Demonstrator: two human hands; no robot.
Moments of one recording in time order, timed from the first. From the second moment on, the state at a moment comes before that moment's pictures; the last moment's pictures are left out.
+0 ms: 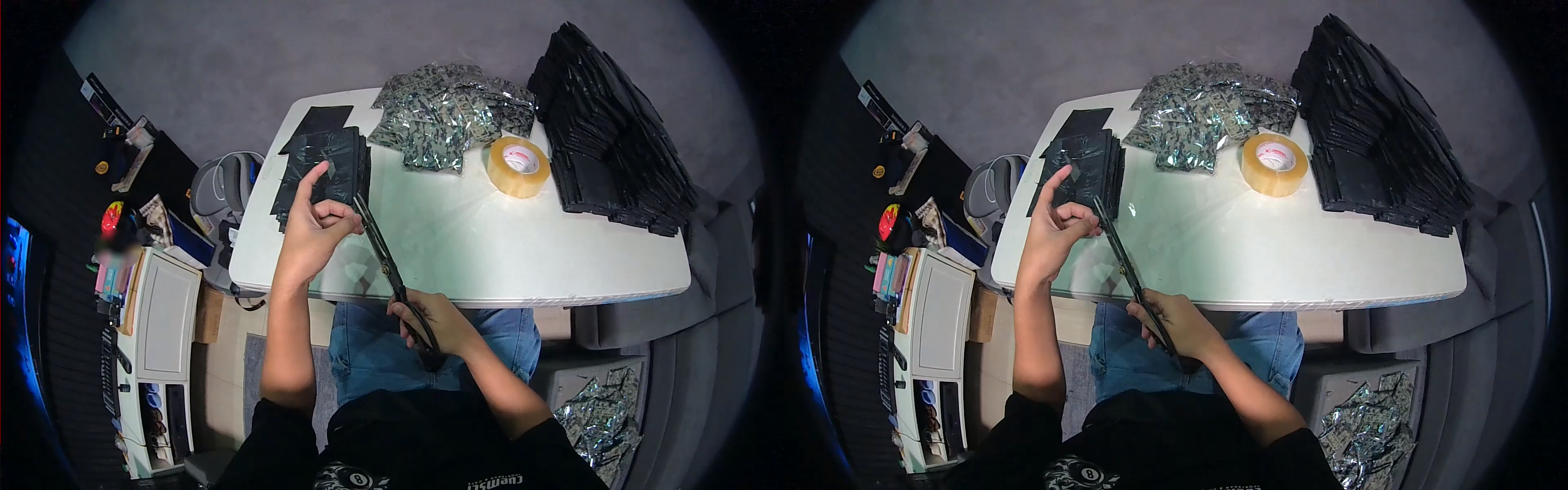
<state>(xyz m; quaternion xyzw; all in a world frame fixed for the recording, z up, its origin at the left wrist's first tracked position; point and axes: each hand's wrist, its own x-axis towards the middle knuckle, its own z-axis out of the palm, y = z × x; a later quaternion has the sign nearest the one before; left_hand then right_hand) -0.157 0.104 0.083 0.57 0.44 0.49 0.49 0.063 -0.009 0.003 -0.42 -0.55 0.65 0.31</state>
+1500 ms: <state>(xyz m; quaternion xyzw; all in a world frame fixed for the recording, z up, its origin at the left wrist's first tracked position) -0.171 0.085 0.062 0.54 0.32 0.69 0.36 0.225 0.065 0.074 -0.47 -0.84 0.24 0.12</state>
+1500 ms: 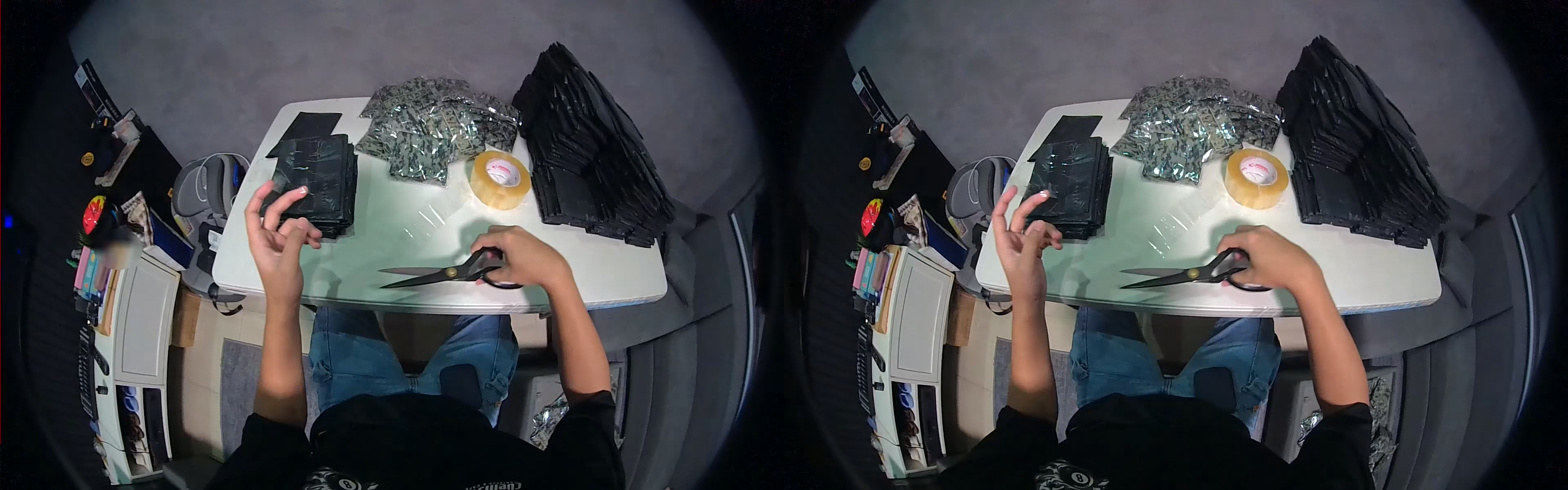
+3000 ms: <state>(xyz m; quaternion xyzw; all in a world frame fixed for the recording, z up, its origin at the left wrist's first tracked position) -0.130 0.109 -0.015 0.59 0.29 0.63 0.42 0.130 0.138 0.077 -0.38 -0.86 0.21 0.28</state>
